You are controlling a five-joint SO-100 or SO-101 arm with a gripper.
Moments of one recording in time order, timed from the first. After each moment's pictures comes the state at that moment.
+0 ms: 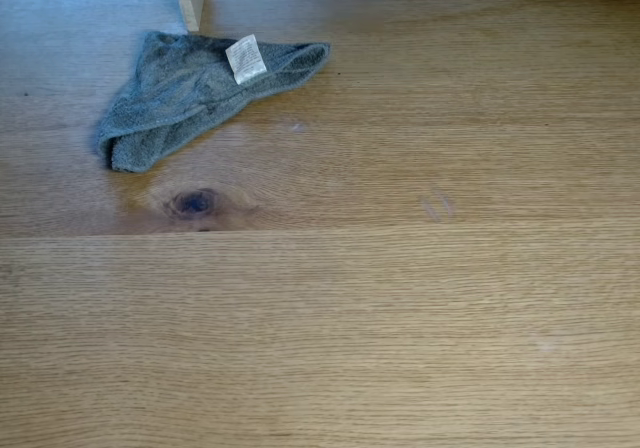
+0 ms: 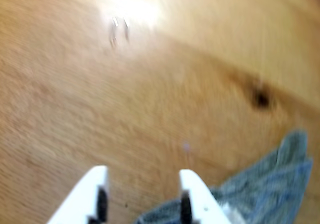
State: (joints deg) arm -9.7 183.3 185.4 59.9 -6.6
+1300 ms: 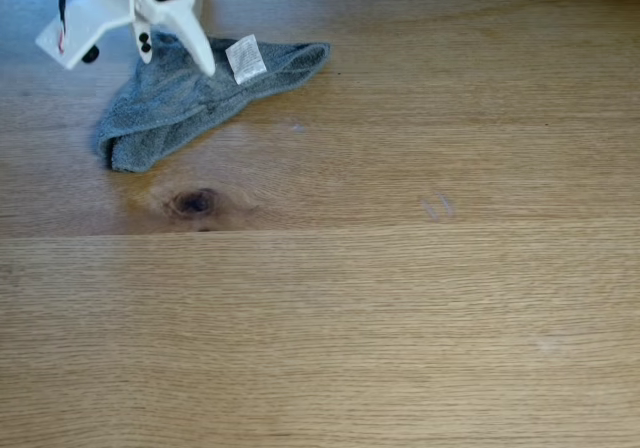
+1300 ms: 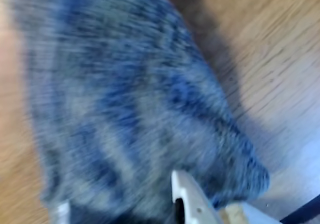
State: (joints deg) arm 46.8 74.4 115.1 49.8 8.0
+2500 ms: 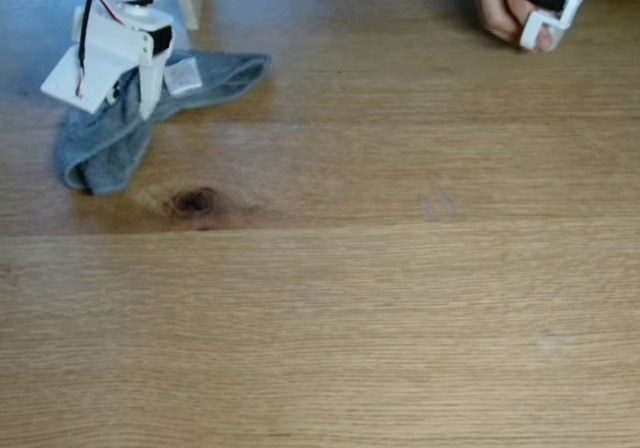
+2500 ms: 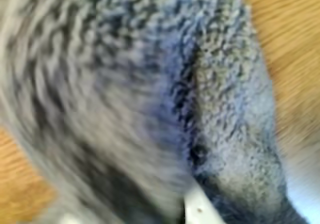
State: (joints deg) arm 49.0 50.0 110.2 25.1 -17.9
